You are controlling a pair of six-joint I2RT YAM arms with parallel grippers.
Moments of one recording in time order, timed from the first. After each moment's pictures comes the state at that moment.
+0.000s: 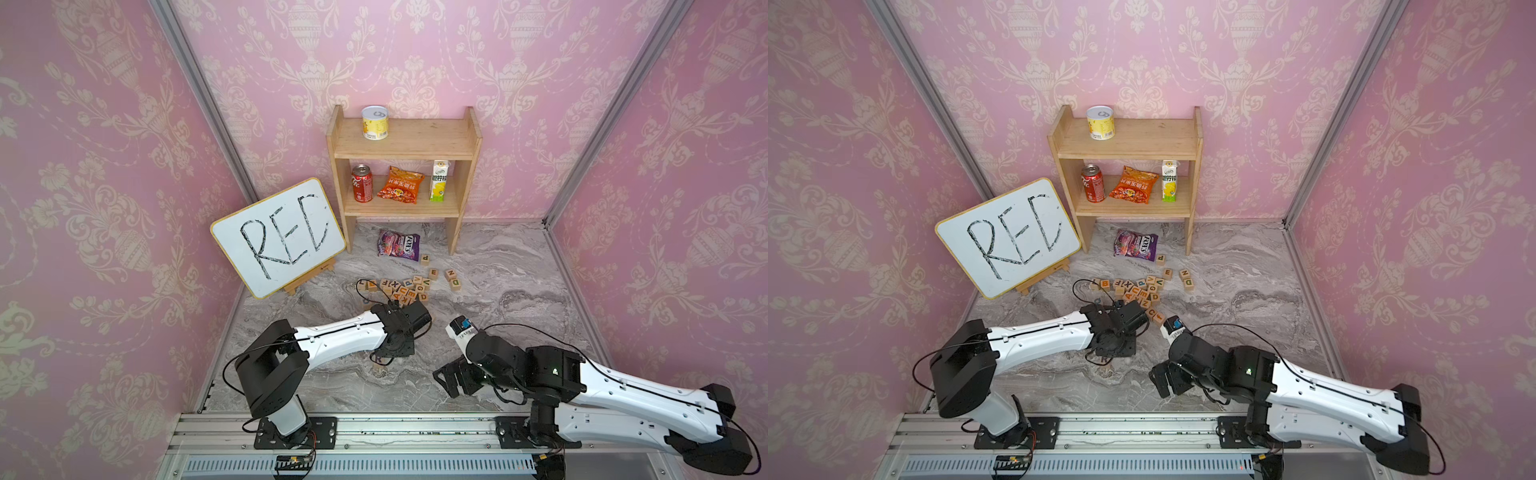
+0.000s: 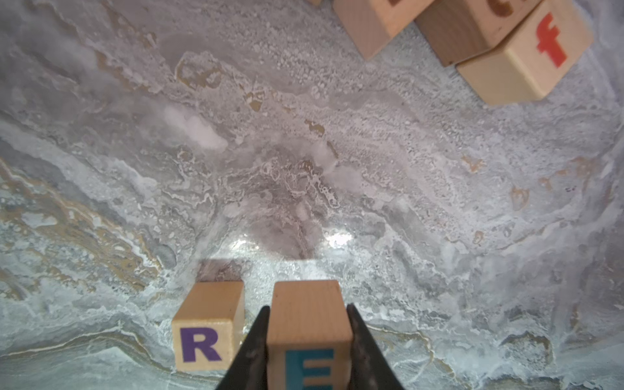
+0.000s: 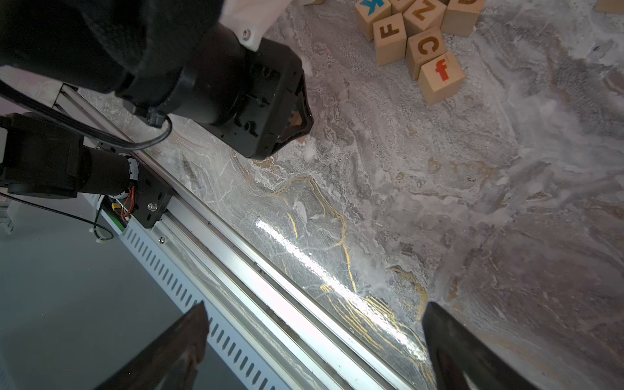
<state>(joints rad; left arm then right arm) -0.97 1.63 1.07 -0.80 -0.11 -0.99 1.20 0.90 0.83 -0.83 0.16 0.71</state>
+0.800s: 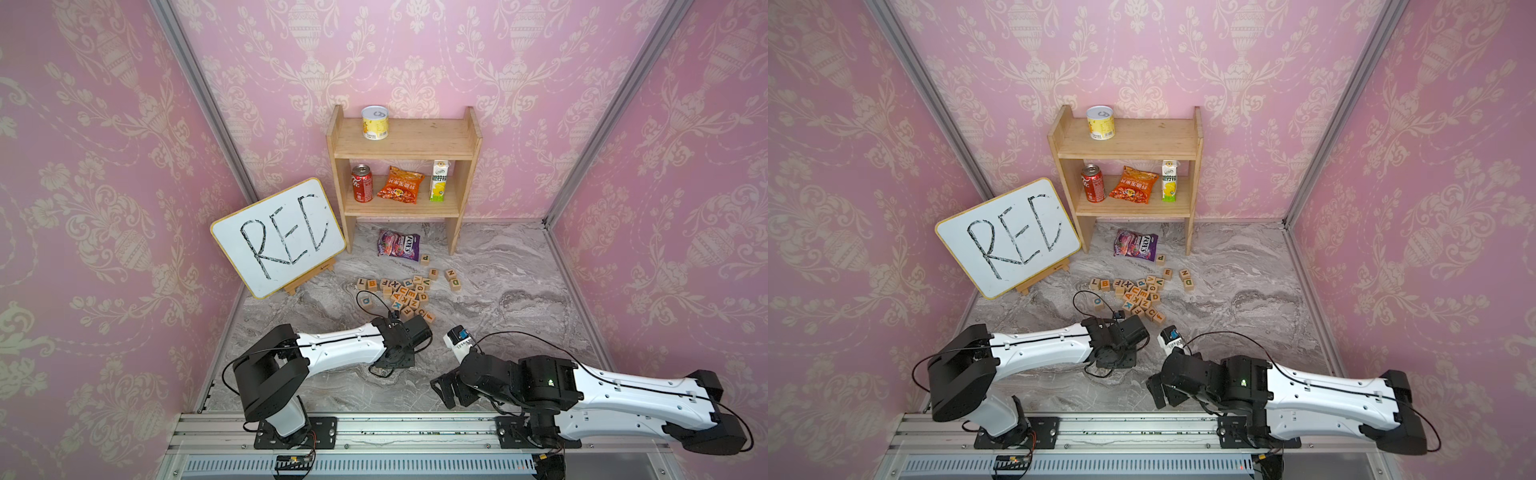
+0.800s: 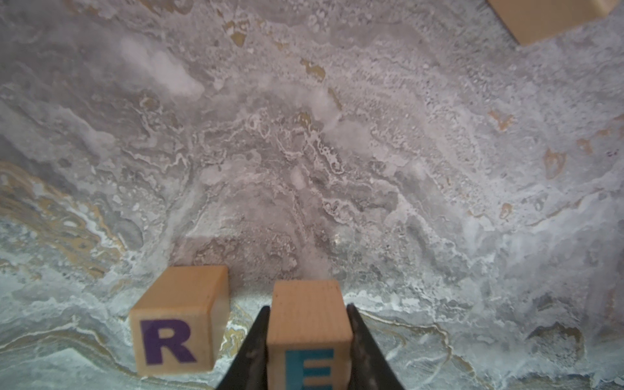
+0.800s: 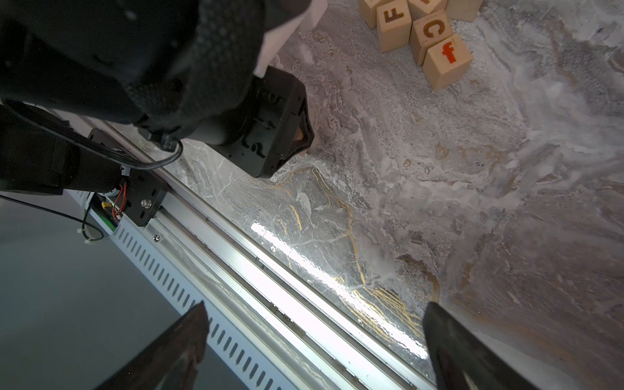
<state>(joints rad) -1.03 1.62 0.97 -0.71 -0.12 -1.06 1.34 0.91 0.81 -0.84 0.28 0.83</state>
